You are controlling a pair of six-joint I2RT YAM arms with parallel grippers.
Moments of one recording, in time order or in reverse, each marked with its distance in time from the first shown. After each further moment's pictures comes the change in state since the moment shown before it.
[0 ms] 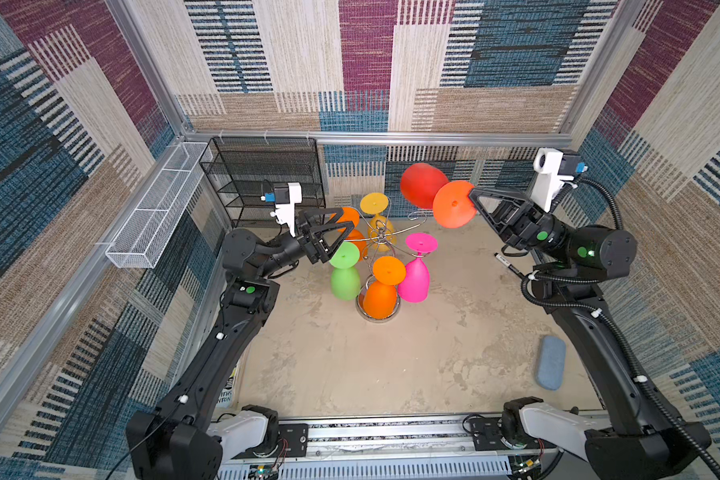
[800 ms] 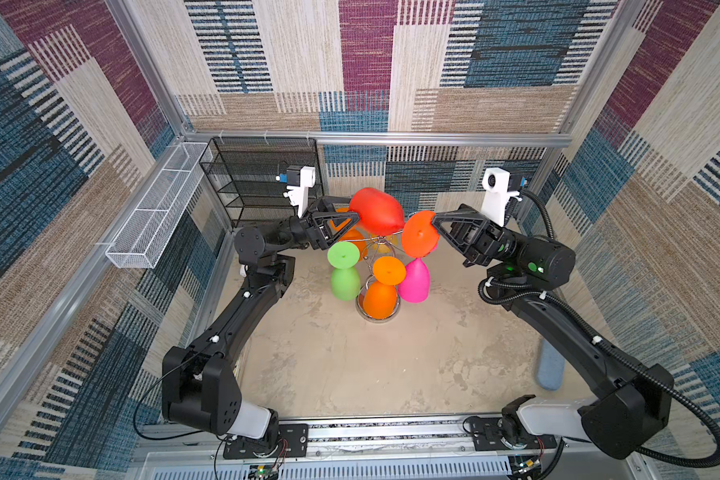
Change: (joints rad) left arm -0.018 0.242 0.115 0.557 0.180 -0.448; right arm 0.205 0.150 -0.086 0.422 0.010 0.192
